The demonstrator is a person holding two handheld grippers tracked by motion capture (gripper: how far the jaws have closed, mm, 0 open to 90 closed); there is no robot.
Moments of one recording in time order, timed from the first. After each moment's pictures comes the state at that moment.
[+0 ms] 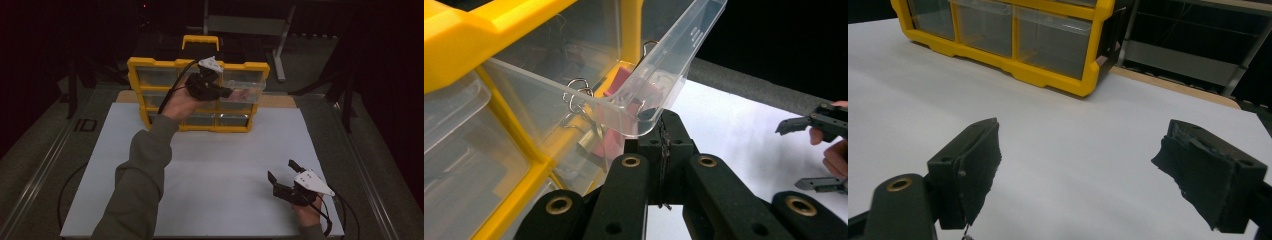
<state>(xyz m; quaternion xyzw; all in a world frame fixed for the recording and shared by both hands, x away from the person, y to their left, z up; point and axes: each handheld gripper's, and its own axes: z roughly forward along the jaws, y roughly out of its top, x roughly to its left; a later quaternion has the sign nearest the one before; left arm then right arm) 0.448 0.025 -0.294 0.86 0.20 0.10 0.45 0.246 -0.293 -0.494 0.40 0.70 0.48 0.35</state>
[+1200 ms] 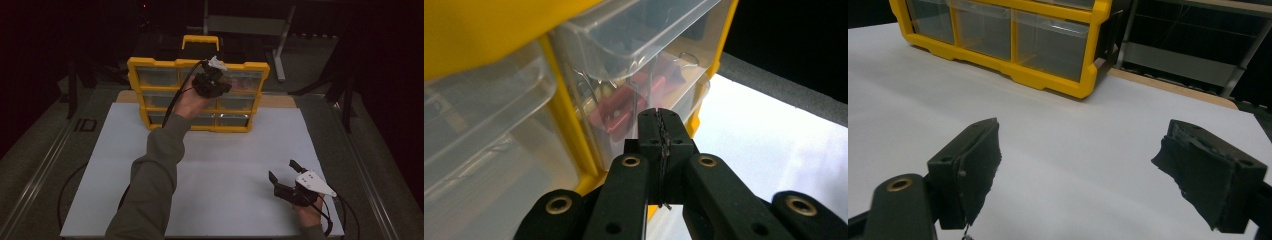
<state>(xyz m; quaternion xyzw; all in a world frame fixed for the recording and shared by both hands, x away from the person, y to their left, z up) 0.476 0.009 -0.319 0.84 0.28 0.15 0.43 0.244 -0.295 -0.493 0.40 0.70 0.48 0.35</state>
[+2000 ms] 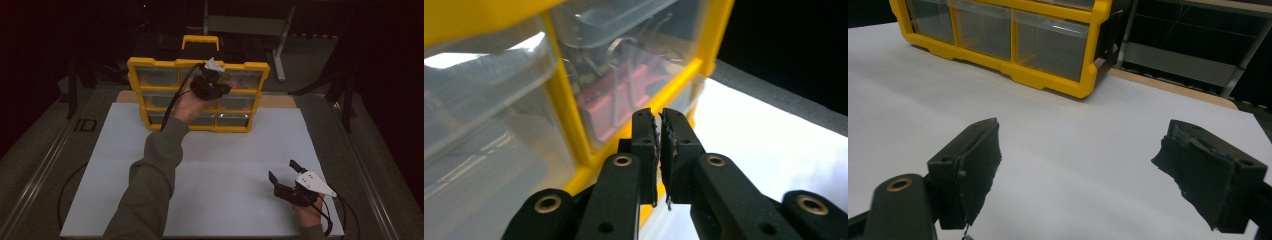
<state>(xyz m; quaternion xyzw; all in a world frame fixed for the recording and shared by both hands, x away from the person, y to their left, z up) 0.465 0.016 -0.322 0.84 0.27 0.14 0.45 0.244 -0.295 -0.493 0.40 0.70 0.48 0.35</state>
